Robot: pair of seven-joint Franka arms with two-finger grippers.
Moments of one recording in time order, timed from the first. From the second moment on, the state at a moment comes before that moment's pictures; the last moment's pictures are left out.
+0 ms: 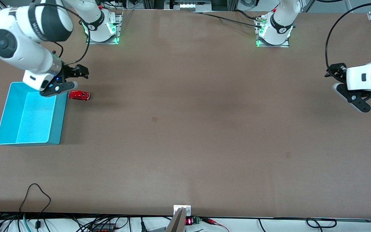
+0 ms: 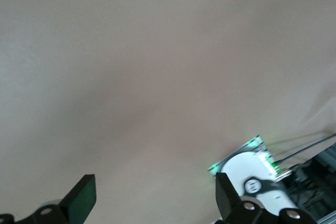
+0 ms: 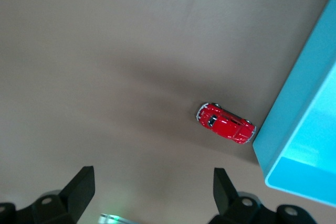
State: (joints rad) left arm 0.33 0.16 -0.34 -1.61 0.10 1.36 0.59; right arm 0.01 -0.12 0.12 -2.24 0.01 1.92 -0.28
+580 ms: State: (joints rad) left arm 0.23 0.15 -0.37 -1.56 0.10 1.34 0.25; right arm -0.16 -0.16 0.12 -2.56 0.01 2.32 -1.03
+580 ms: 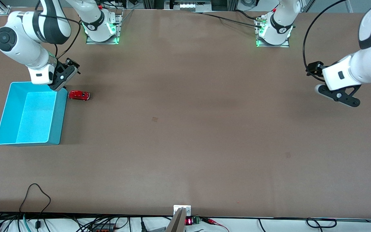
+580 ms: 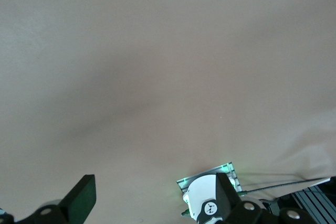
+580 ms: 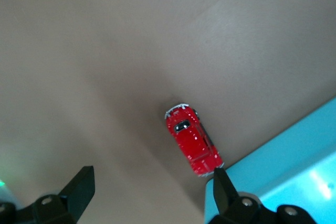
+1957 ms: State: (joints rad) left arm -0.09 -0.02 0.04 -1.71 0.03 1.65 0.08; right arm -0.25 0.10 0.12 -2.66 0.01 2.77 -1.41
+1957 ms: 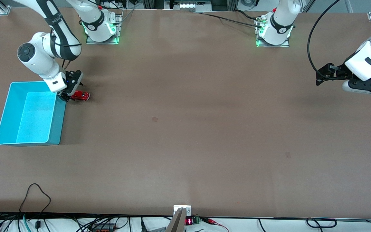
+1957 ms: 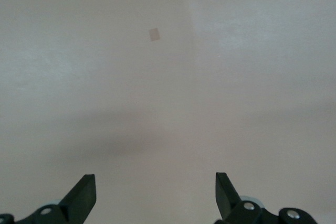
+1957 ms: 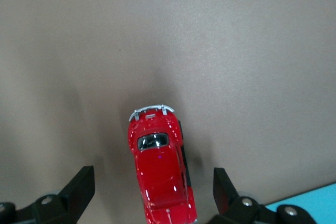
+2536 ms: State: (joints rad) left arm -0.09 -0.02 0.04 -1.71 0.04 1.65 0.08; right arm -0.25 0.16 0.12 -2.65 0.01 2.83 -1.41
